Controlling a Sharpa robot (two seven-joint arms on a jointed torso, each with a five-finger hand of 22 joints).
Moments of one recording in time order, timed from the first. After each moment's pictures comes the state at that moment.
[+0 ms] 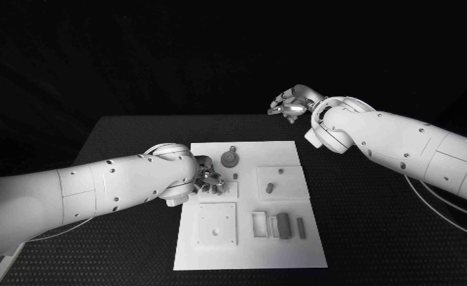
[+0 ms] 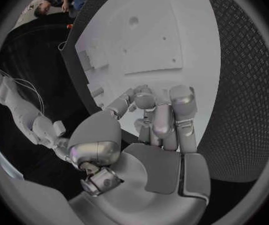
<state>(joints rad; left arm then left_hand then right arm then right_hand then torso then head) 1.25 -0.60 -0.23 1.36 -1.02 0.03 -0.58 0.76 0.00 0.58 -0.25 0.14 1.03 0.01 0.45 1.10 1.31 -0.10 0.98 0.83 1.32 -0.20 1.41 0.97 0.04 1.42 -0.26 0.80 1.31 1.29 -0.58 -0.03 1.14 -0.97 -0.31 -0.12 0.97 -0.10 0.59 -0.20 0.12 0.84 0.16 0.17 0.62 0.95 0.06 1.12 0.80 1.07 -0.05 1.41 0.79 0.25 1.05 0.04 0.77 1.31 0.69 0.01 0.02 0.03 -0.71</state>
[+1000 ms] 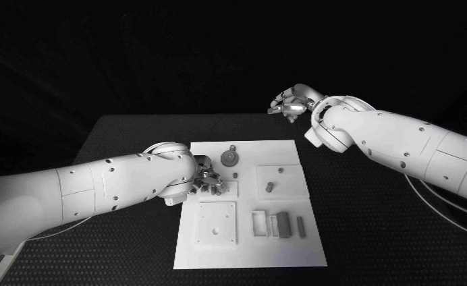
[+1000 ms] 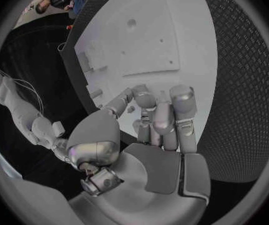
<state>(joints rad) 1.25 -0.60 -0.23 1.35 -1.02 0.05 -0.58 0.76 -0.03 0.56 -0.24 0.14 1.09 0.01 0.42 1.06 1.29 -0.09 0.98 0.83 1.30 -0.20 1.38 0.93 0.04 1.41 -0.26 0.80 1.31 1.29 -0.58 -0.03 1.14 -0.97 -0.31 -0.12 0.97 -0.10 0.59 -0.20 0.12 0.83 0.16 0.17 0.62 0.95 0.06 1.12 0.80 1.07 -0.05 1.41 0.79 0.25 1.05 0.04 0.77 1.31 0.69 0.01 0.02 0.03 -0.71</state>
